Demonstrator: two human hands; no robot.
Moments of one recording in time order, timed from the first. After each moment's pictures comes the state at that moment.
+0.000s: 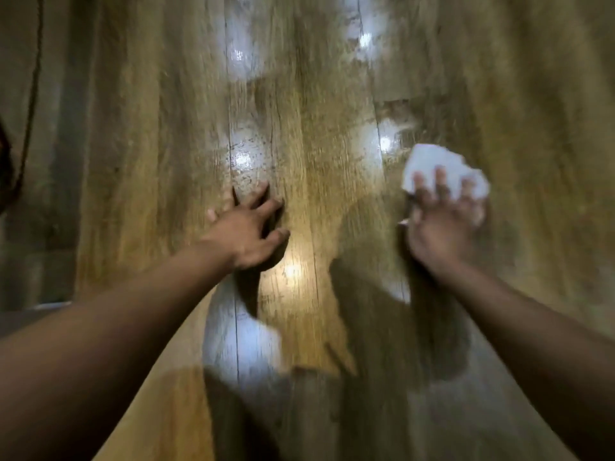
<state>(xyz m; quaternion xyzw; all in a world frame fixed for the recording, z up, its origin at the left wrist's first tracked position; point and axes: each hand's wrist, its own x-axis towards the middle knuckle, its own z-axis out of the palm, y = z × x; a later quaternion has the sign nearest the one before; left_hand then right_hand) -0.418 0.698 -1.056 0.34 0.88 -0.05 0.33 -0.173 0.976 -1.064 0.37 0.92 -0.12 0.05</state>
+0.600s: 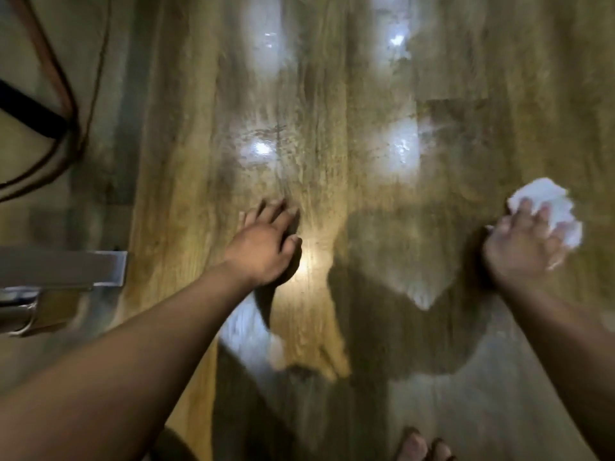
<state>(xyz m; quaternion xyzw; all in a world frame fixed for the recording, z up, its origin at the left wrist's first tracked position) -0.375 0.631 -1.048 0.32 0.91 0.06 0.27 -0.179 0.971 -1.107 0.57 0.81 -0.12 0.04</state>
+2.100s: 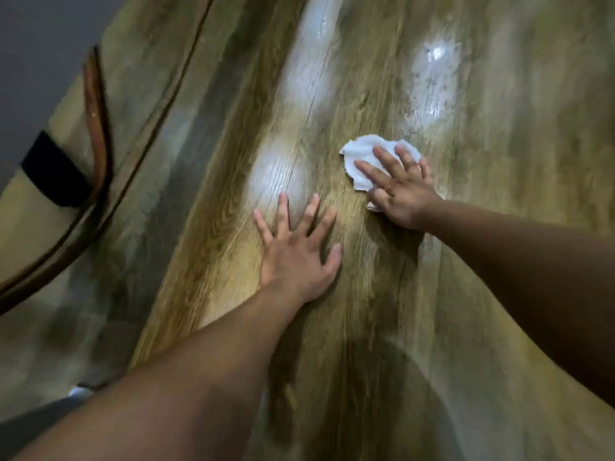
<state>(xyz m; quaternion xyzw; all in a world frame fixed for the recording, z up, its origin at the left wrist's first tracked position) -0.590 0.683 -1.105 0.22 0.97 0.04 0.14 -0.634 0.911 -1.104 0.03 0.98 -0.08 0.18</state>
